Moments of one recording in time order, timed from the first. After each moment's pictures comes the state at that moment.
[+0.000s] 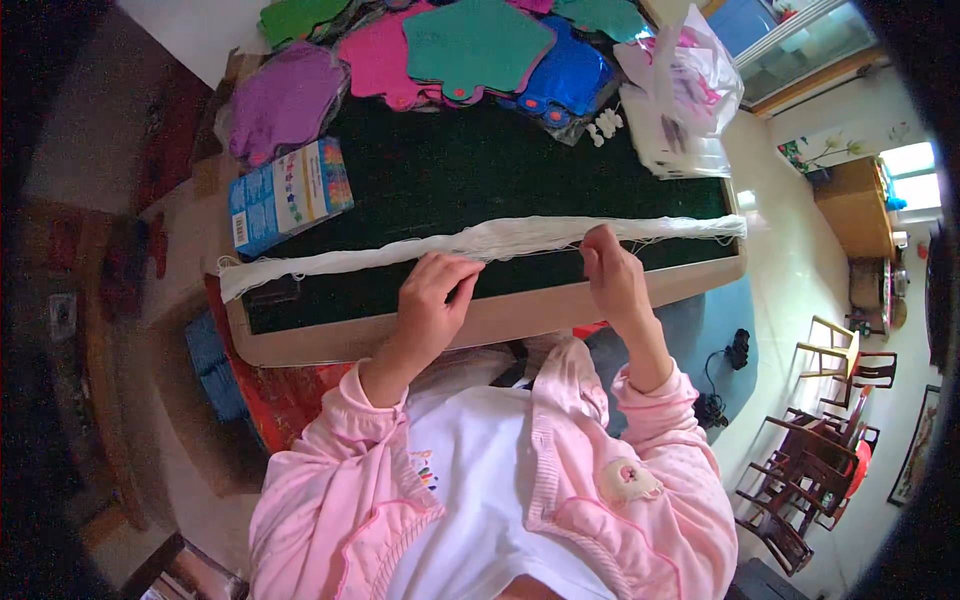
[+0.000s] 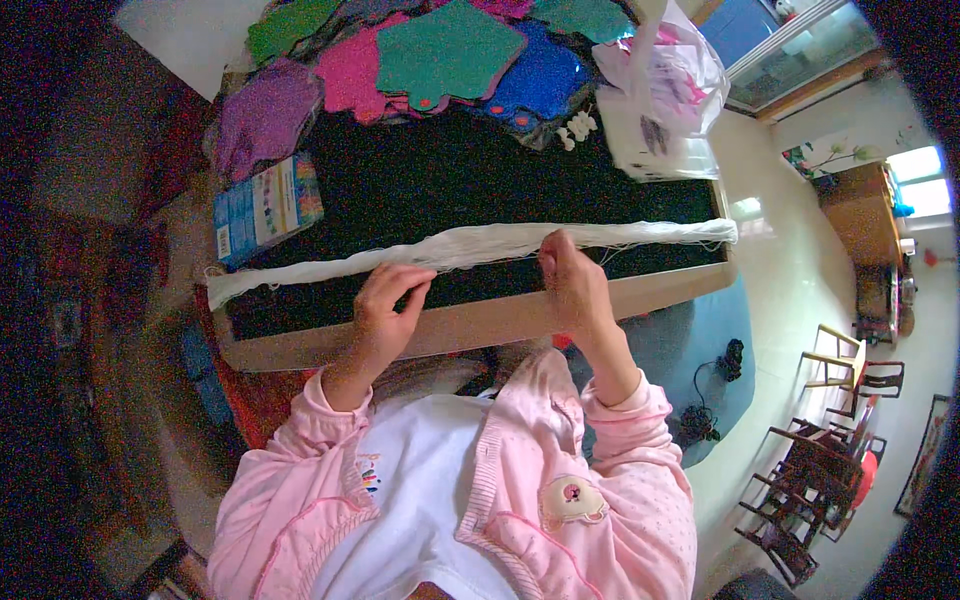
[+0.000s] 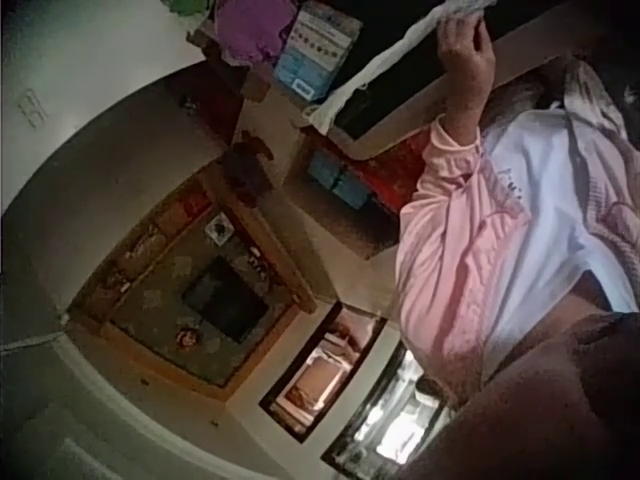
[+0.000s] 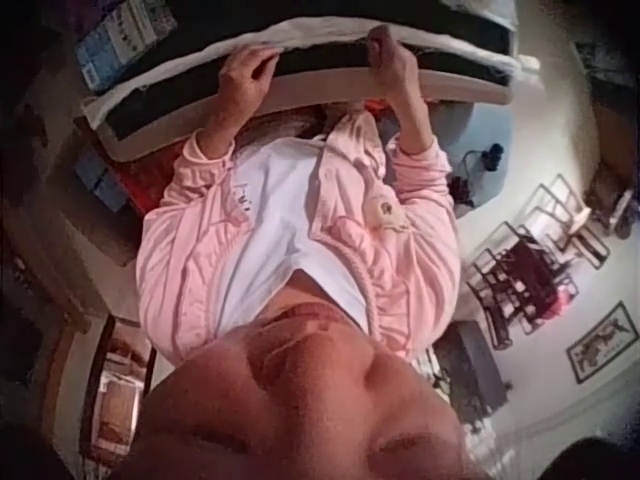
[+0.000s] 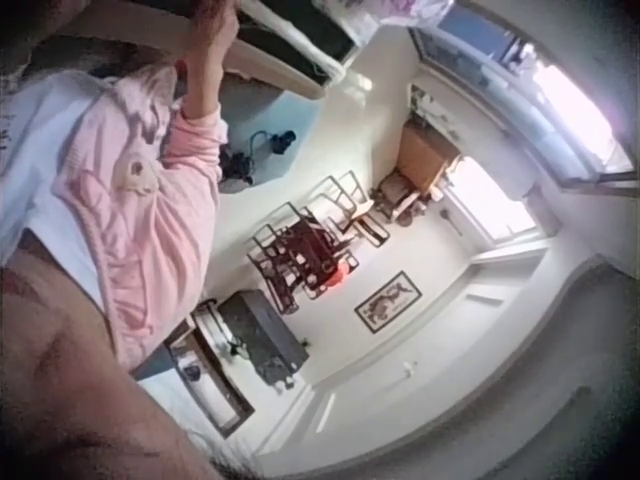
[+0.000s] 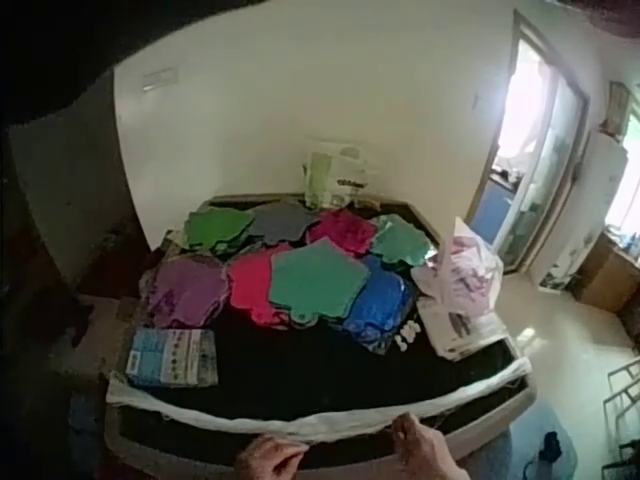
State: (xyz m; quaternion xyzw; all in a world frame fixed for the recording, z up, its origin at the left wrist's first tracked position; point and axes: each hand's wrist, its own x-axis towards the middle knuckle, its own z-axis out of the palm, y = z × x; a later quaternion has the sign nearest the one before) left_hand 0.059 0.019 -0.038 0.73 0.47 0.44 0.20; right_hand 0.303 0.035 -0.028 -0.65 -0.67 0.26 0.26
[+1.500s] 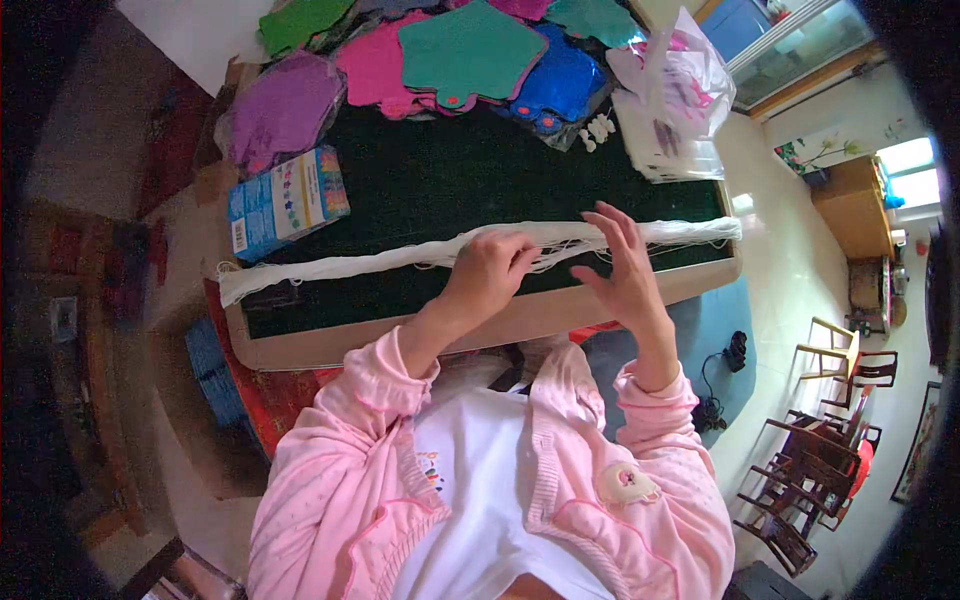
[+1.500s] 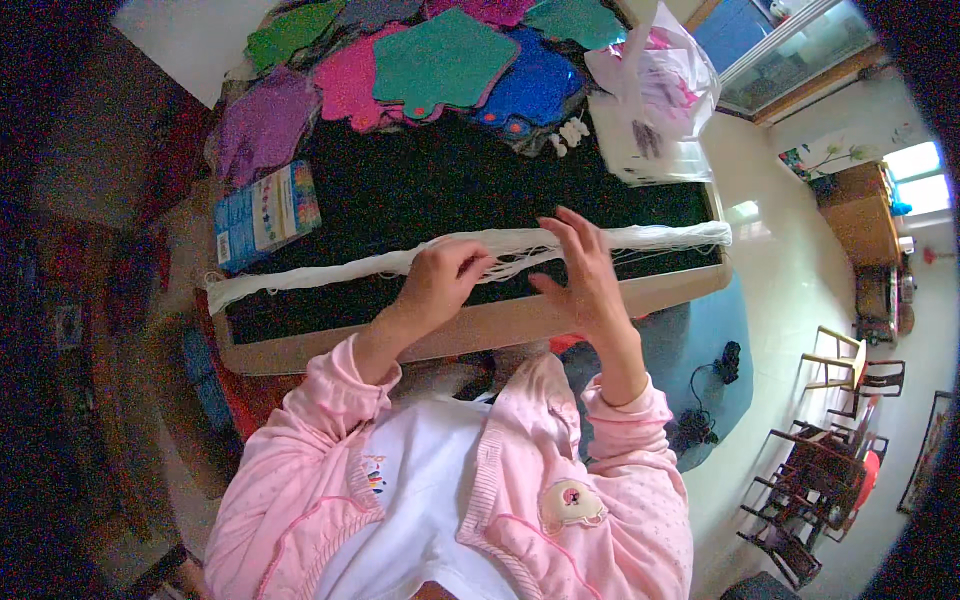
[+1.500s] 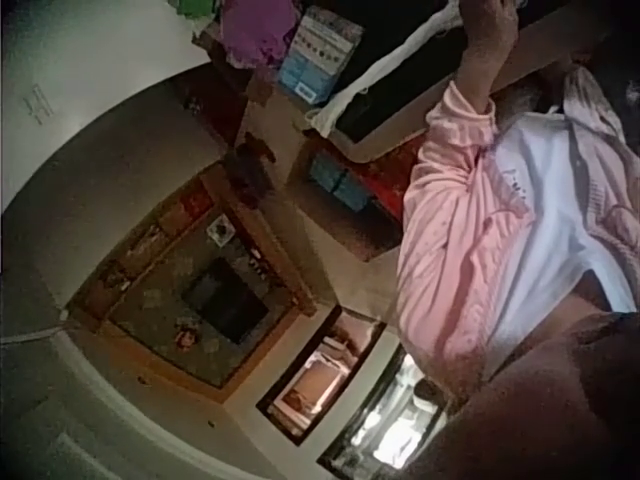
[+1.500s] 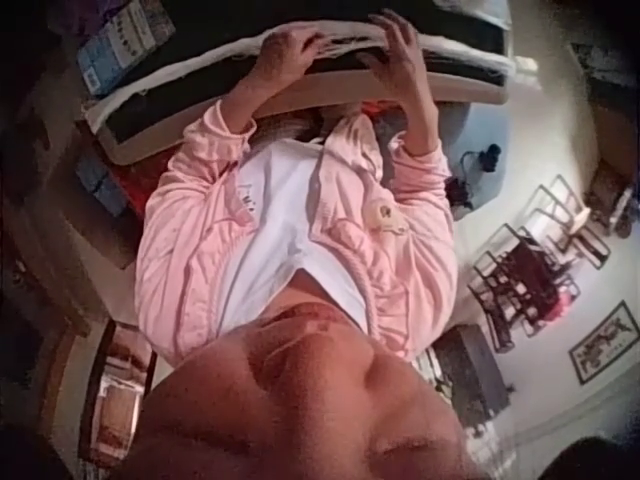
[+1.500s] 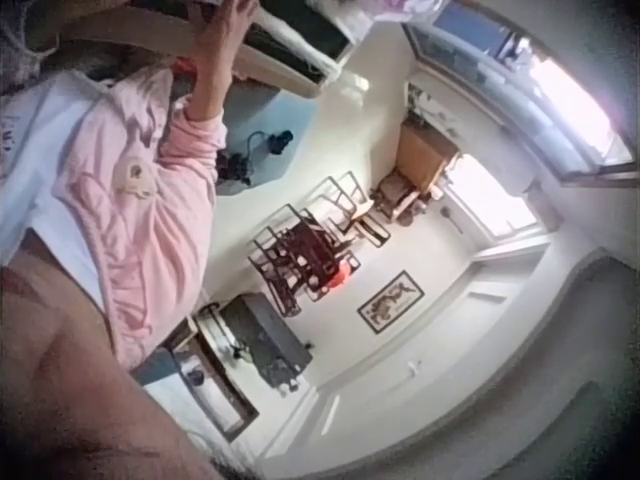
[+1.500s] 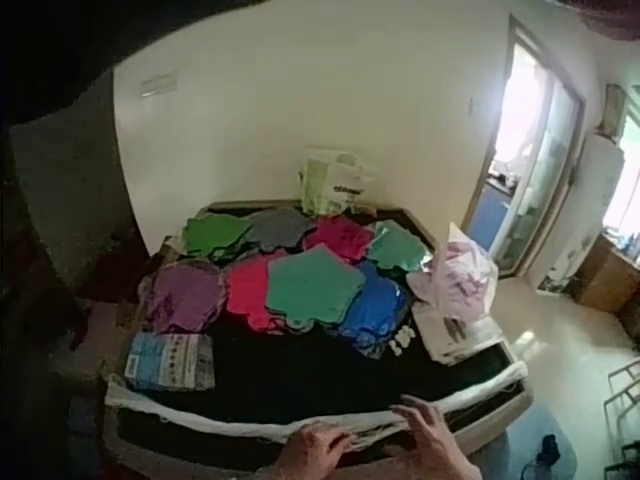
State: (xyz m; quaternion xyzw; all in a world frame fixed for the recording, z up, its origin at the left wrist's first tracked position) left_hand 0.146 0.034 -0.023 0.78 0.45 0.35 0.26; right_hand 0.343 0.016 0.022 -0.54 -0.79 0.11 0.28
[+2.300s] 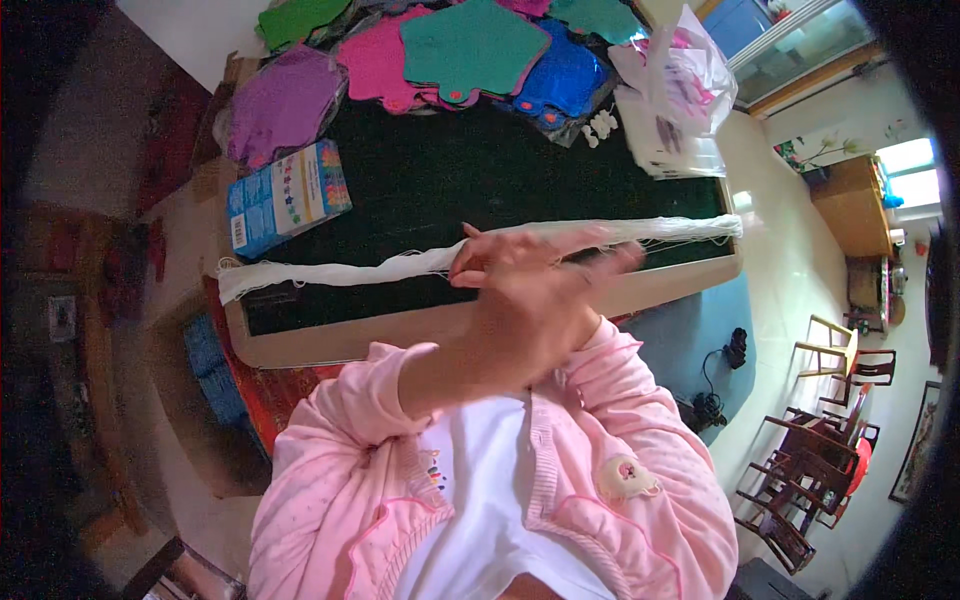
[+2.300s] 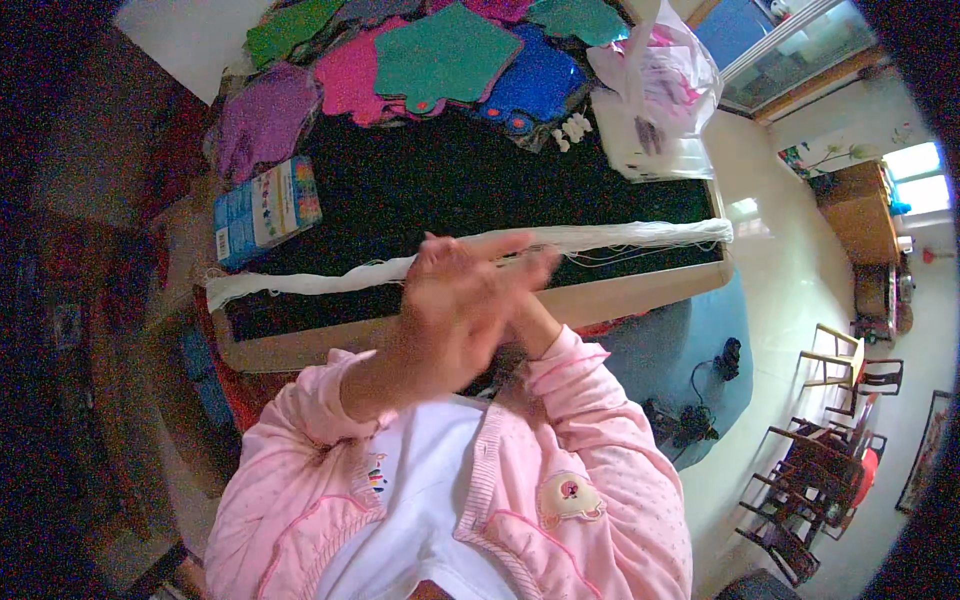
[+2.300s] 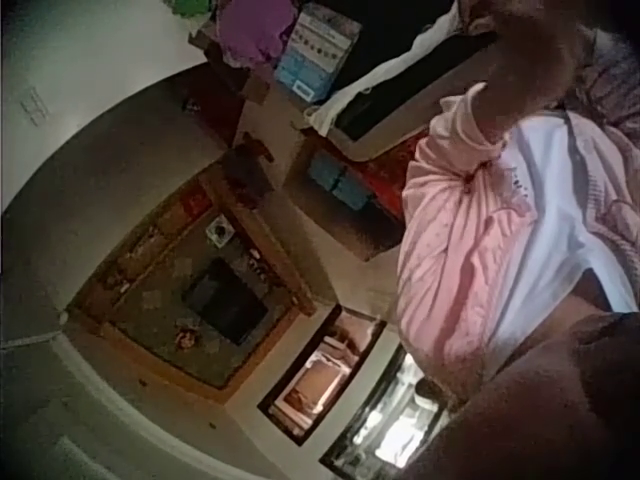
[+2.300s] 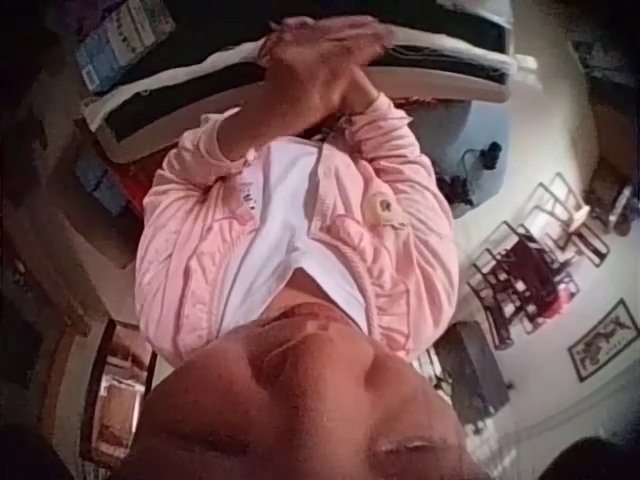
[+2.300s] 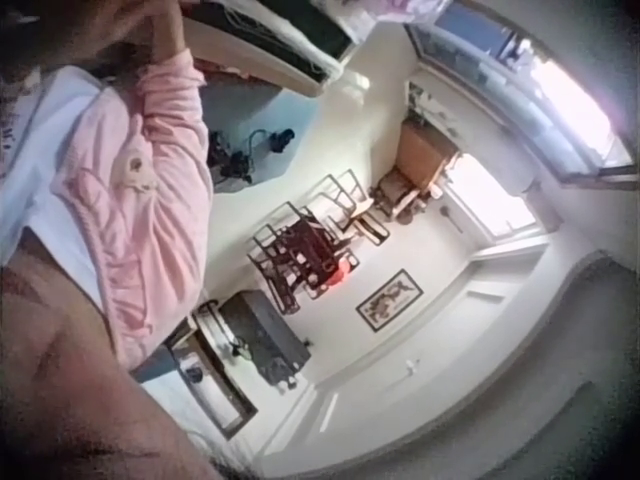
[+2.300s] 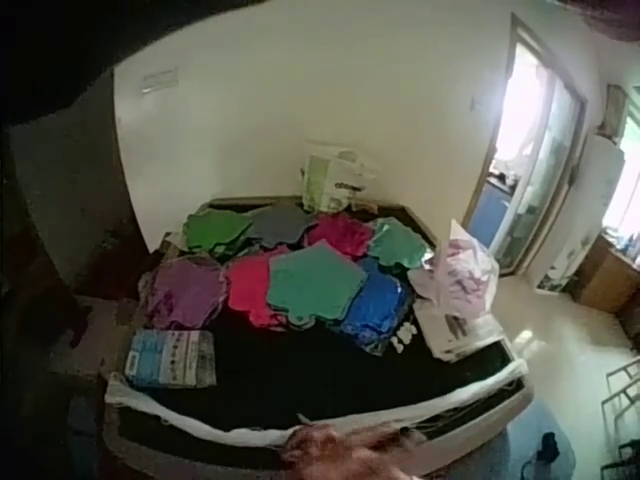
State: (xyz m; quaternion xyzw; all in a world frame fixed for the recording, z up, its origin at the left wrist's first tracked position) left_hand 0.121 -0.007 0.074 0.80 0.35 0.46 0.17; right_hand 0.214 0.045 -0.046 -0.18 -0.54 0.73 0.37
